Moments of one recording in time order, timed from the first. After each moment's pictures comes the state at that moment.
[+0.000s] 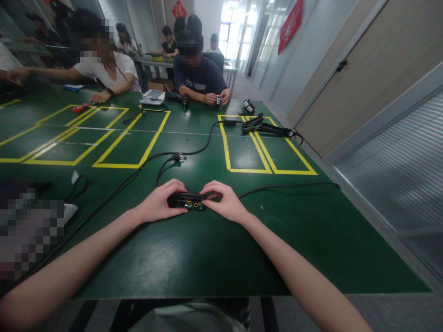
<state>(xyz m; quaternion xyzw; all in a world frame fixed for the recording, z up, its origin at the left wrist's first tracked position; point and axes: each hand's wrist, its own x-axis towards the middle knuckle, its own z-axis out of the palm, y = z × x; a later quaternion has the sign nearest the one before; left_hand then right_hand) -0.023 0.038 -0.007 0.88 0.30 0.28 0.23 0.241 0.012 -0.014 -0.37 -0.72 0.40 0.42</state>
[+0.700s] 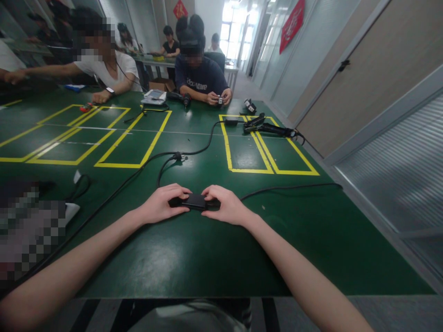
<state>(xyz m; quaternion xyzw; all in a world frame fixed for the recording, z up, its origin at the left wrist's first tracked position) -0.021 0.036 -0.008 0.89 0.28 0.27 0.22 0.250 0.012 -0.009 -0.33 -0.85 0.25 0.31</state>
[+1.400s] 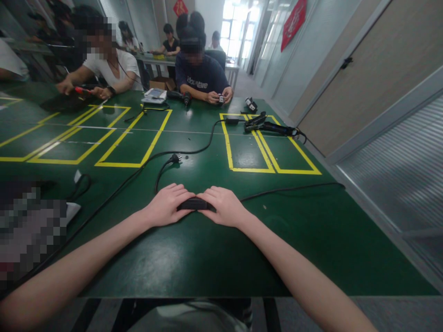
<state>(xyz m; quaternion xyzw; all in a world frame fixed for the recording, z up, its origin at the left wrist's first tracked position) -0.008 0.029 -0.005 0.94 0.28 0.17 0.06 0.239 0.009 -0.007 -0.32 -0.91 0.09 0.24</state>
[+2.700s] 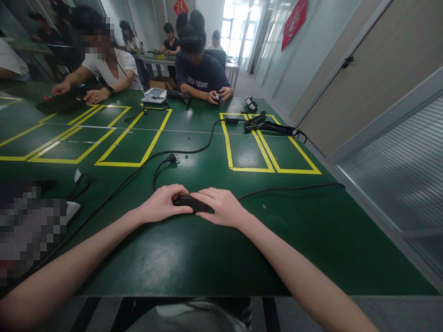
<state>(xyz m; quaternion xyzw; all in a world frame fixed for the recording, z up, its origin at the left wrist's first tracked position) -0.014 0.031 0.007 0.85 0.39 0.20 0.29 0.239 0.008 -0.013 -0.28 -0.92 0.01 0.27</state>
